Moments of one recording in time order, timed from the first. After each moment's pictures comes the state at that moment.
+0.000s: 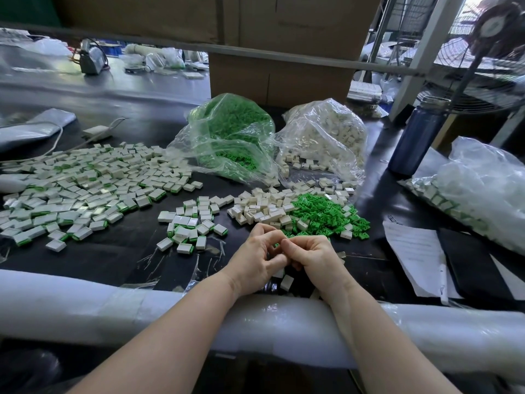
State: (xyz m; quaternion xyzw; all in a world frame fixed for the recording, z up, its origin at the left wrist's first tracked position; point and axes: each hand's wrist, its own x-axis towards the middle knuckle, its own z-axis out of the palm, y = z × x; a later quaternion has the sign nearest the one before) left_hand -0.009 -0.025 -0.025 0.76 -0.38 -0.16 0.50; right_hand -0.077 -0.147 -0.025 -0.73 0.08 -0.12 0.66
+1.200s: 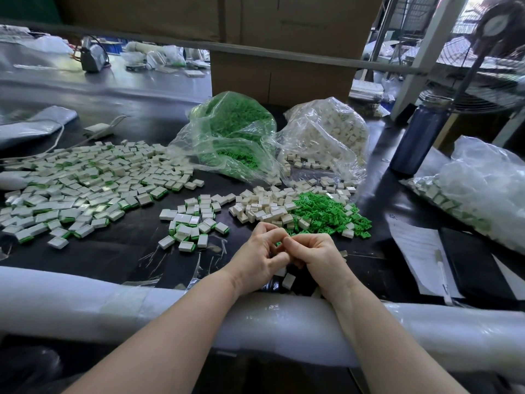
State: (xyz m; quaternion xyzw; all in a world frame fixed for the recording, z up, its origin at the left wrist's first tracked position) left_hand -0.009 -0.025 -0.026 0.75 -0.38 -0.16 0.51; right_hand -0.076 -0.148 -0.026 -0.72 0.08 -0.12 0.68
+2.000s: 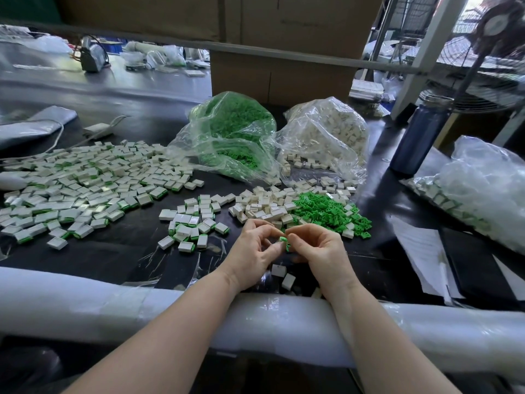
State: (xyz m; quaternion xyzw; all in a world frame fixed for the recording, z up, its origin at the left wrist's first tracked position) left_hand -0.005 -0.023 -0.024 0.77 -0.33 -0.11 0.54; right_hand -0.075 -0.150 -0.027 -0.71 0.11 -0.20 0.67
